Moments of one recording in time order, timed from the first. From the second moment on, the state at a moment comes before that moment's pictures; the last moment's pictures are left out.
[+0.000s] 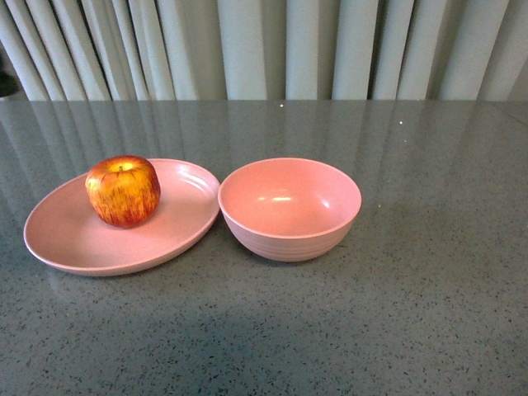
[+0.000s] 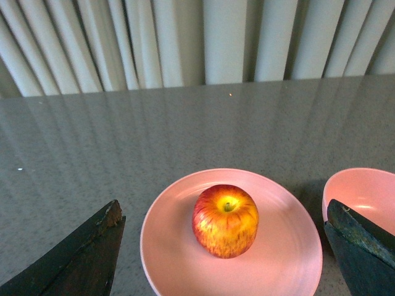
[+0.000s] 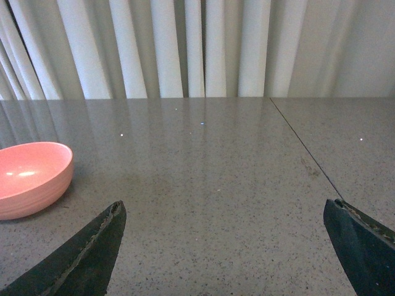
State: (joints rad) left arm -0.14 1.04 0.47 0.40 -0.01 0.02; right arm 0.00 0.00 0.01 0.00 0.00 0.01
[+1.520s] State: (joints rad) left arm -0.18 1.76 0.87 0.29 0.01 -0.02; right arm 0.00 0.00 0.01 0.00 0.00 0.01
